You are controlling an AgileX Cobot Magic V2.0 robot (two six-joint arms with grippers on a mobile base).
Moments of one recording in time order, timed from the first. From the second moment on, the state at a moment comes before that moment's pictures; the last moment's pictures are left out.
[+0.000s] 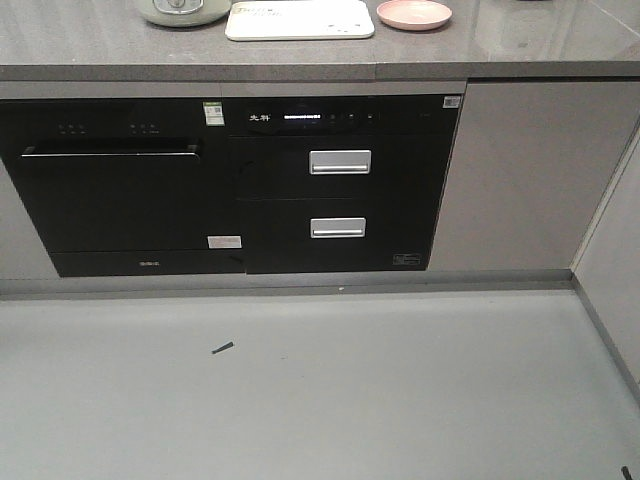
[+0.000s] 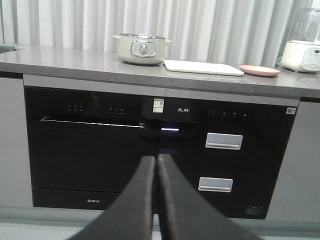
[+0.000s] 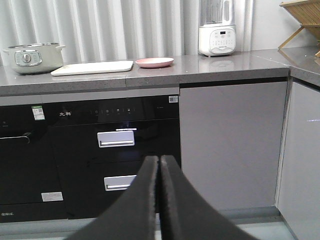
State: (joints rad) left arm 0.02 -0.01 0.02 -0.07 0.09 -0.07; right arm -0.02 -0.01 0.03 -0.15 0.07 0.21
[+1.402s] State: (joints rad) left arm 0.02 -0.01 0.02 -0.07 0.09 -0.07; right arm -0.02 -0.01 0.03 -0.15 0.07 0.21
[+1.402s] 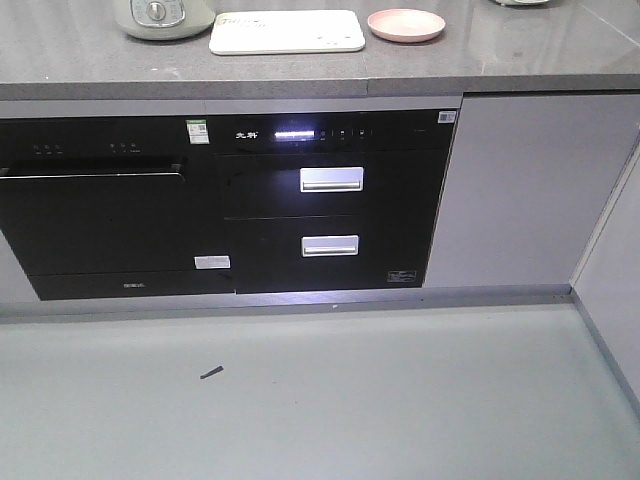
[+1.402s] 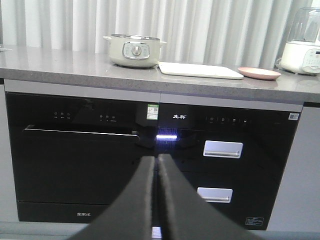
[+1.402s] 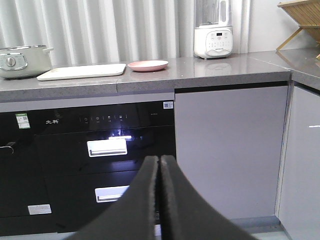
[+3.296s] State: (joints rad) left arm 0.02 -0.01 0.02 -0.07 0.09 -0.07; right arm -0.02 -0.01 0.03 -0.15 0.07 0.21
